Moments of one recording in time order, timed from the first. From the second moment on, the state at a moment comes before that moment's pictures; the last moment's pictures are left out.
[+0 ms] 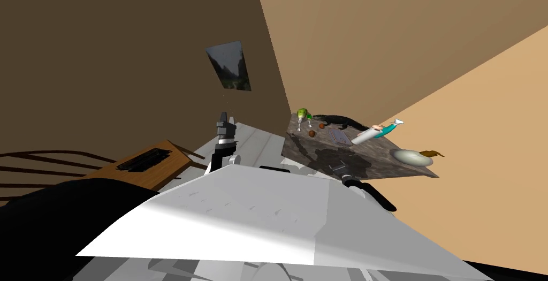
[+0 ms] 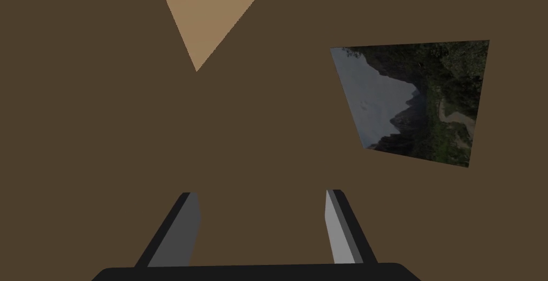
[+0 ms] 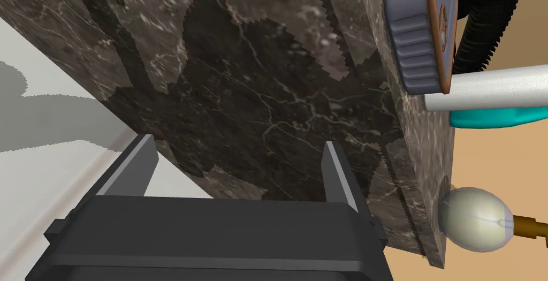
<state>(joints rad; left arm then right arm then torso) 0.53 -0.02 0.07 -2.26 0.06 -0.46 -0.12 0.52 -0.51 -0.23 -1.53 -0.91 0.16 -0.20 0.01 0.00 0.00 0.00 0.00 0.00</state>
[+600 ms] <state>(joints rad) 0.53 -0.02 0.07 -2.26 0.06 -0.46 -0.12 0.52 -0.60 -0.25 -1.36 -1.06 0.27 -0.25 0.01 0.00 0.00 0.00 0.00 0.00</state>
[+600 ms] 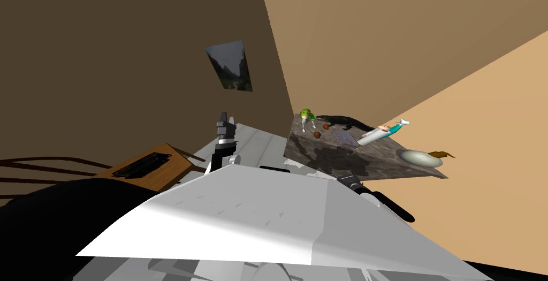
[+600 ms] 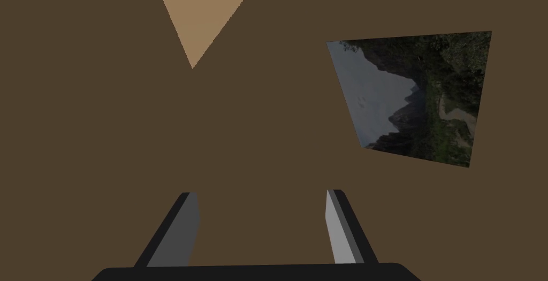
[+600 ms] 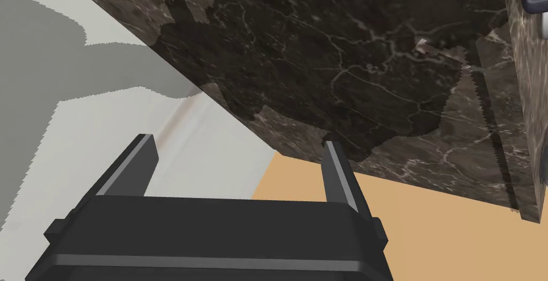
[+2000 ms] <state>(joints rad) 0.53 -0.02 0.07 -2.26 0.06 -0.46 -0.12 0.47 -0.80 -0.30 -1.04 -1.25 0.62 -0.38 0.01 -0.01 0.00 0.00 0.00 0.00</state>
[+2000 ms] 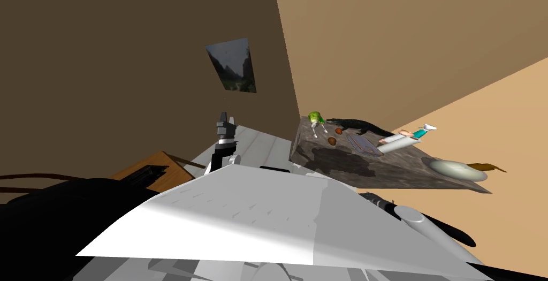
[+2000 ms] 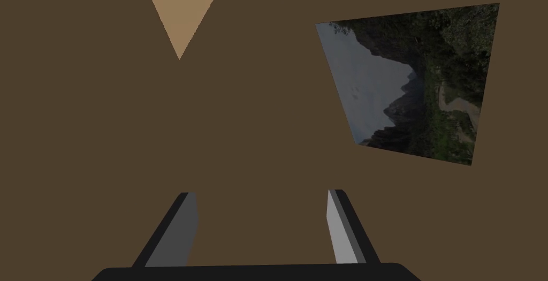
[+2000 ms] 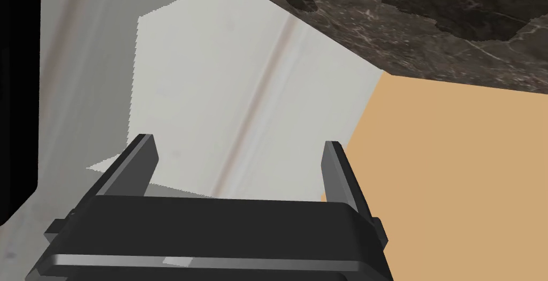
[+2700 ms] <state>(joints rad) 0.53 -0.02 0.07 -2.26 0.06 -0.46 -0.12 0.44 -0.94 -0.31 -0.87 -1.35 0.81 -0.47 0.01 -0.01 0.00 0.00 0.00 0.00</state>
